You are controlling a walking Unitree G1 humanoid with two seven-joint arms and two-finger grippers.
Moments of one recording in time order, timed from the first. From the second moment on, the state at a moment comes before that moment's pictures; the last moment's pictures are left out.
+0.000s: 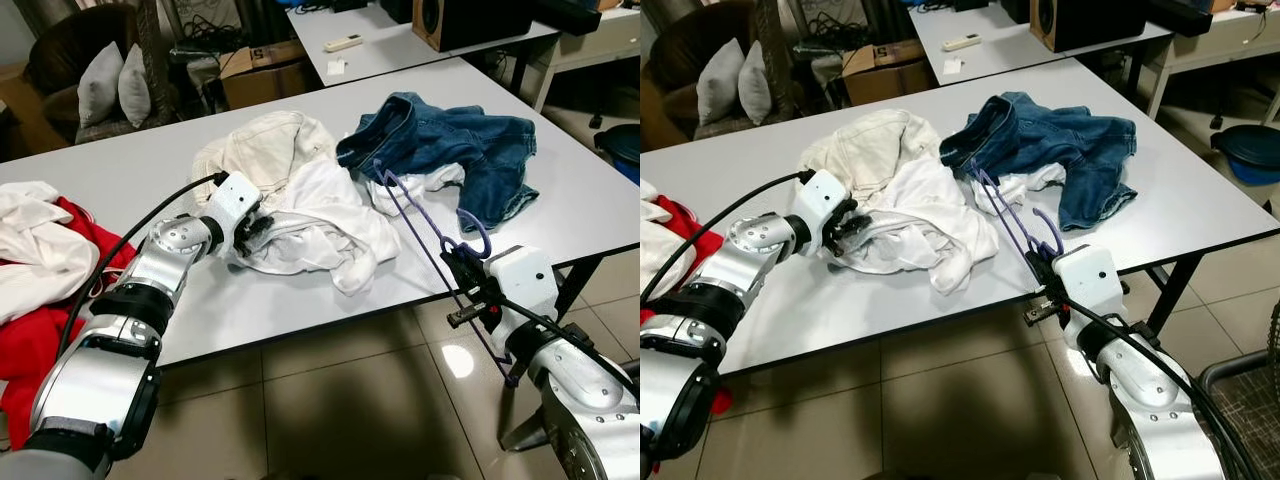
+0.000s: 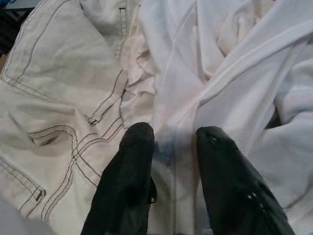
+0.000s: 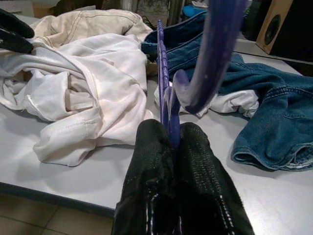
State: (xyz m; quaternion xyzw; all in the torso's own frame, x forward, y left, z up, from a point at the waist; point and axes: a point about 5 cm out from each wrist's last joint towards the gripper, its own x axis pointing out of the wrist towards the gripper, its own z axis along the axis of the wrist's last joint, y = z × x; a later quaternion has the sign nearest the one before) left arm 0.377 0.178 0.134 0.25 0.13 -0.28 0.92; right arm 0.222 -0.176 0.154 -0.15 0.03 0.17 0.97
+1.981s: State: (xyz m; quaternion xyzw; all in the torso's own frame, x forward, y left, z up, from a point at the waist) left arm 0.411 0.133 0.251 0.19 -0.07 -0.28 0.94; right arm 0.227 -0.166 0.168 -0.04 0.11 0.35 0.93
